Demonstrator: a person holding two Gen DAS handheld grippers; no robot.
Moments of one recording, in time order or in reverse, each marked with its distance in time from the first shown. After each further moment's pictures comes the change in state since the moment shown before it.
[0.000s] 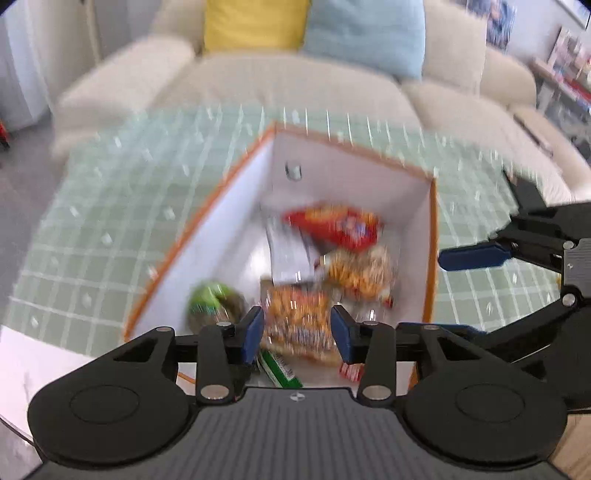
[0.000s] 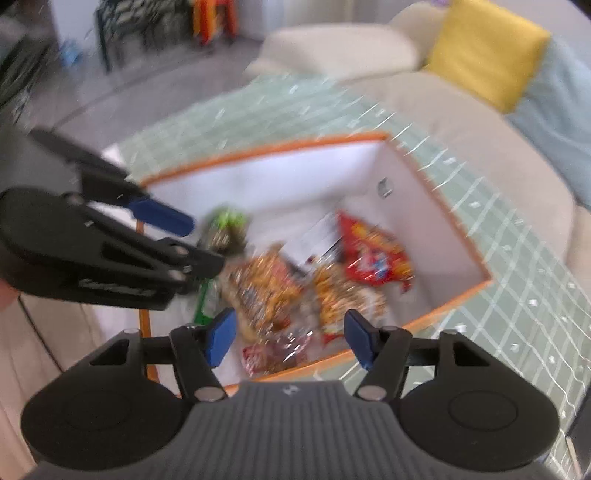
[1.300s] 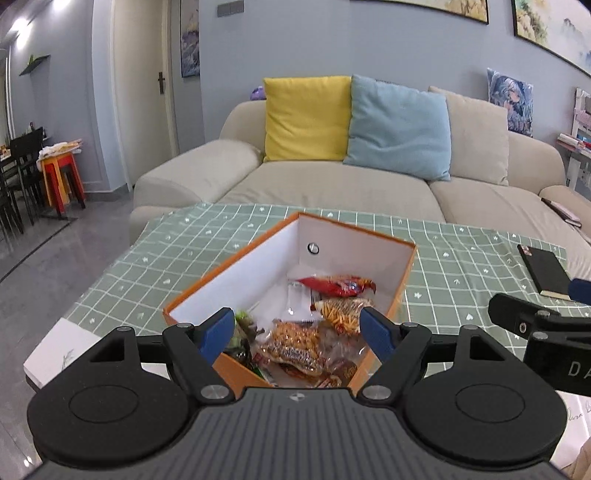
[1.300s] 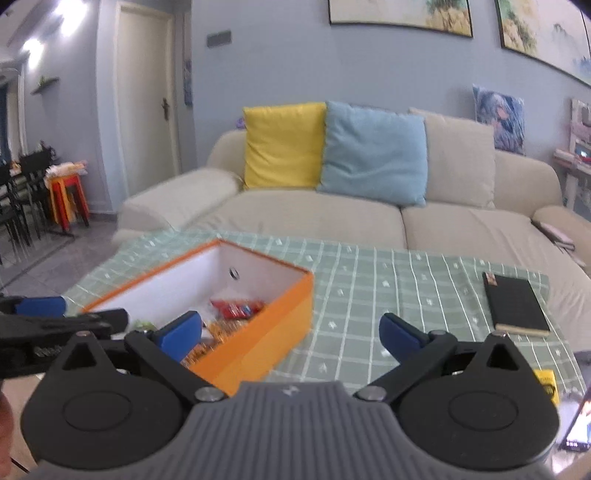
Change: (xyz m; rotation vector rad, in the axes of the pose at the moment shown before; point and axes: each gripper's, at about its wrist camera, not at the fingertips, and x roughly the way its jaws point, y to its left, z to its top) left arm -0.068 -0.083 -0.077 -0.077 -0.356 0.216; right arm -0.125 0.024 -0.143 0.442 -0.477 -0.403
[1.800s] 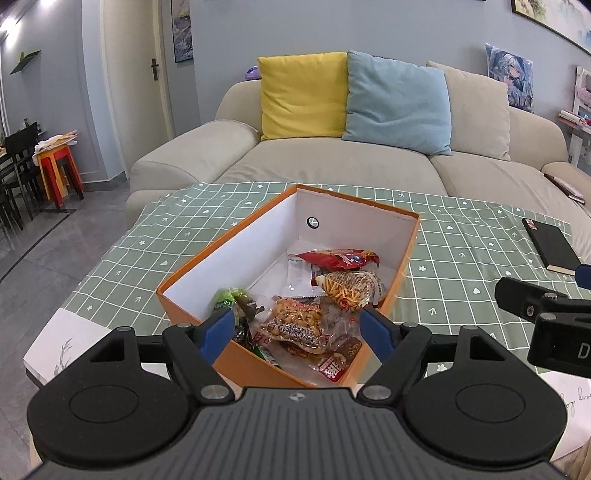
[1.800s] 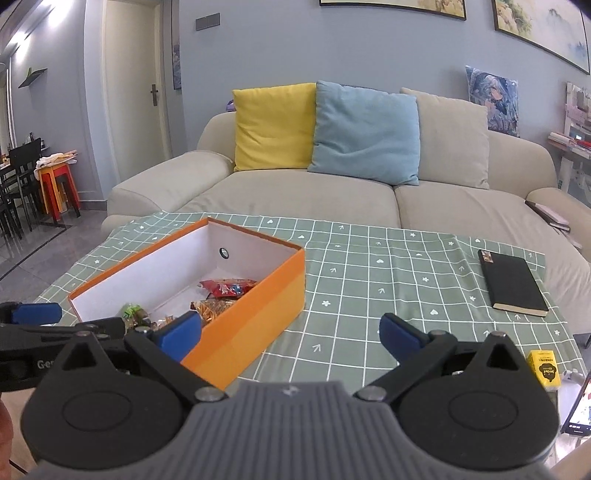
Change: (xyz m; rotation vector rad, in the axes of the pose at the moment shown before) left arm 0.007 -0.005 -0.010 0.030 0.065 0.009; right arm 0.010 -0.002 -0.010 0.014 0.045 -0.019
